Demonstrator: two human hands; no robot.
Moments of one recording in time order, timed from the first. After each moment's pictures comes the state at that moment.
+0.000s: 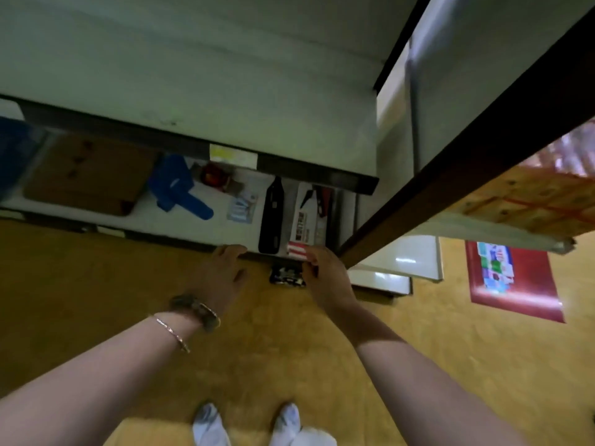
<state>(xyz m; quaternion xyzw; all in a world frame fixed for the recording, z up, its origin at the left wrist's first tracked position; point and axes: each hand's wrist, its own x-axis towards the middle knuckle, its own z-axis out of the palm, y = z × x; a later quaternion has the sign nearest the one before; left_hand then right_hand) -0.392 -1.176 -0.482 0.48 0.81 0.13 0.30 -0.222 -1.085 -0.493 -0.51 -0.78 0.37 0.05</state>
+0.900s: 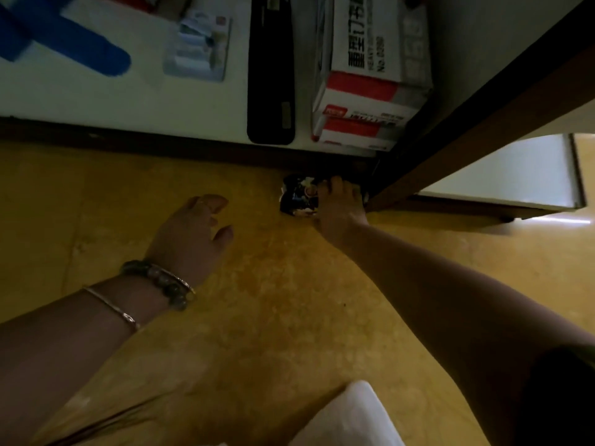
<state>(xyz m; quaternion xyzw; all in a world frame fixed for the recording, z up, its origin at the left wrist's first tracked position) -0.407 -1.154 -0.930 0.46 0.82 0.15 0.31 -0.237 -1.023 -0.999 -0.49 -0.84 0.10 -0.23</state>
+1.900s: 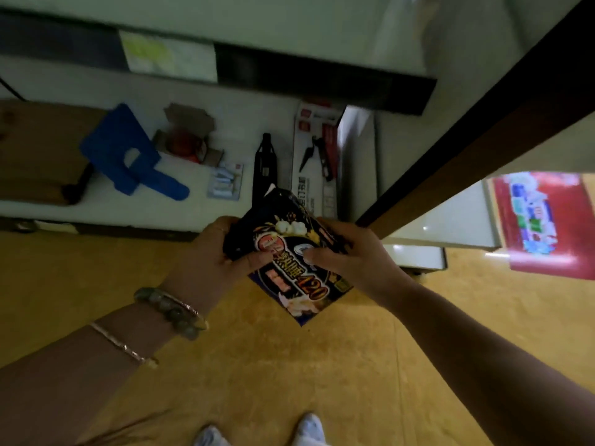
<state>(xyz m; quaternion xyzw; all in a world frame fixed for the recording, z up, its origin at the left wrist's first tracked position) -0.385 -1.139 -0.592 0.41 0.73 0.34 0.42 -0.200 -1.050 -0.583 -0.44 -0.67 0.60 0.09</state>
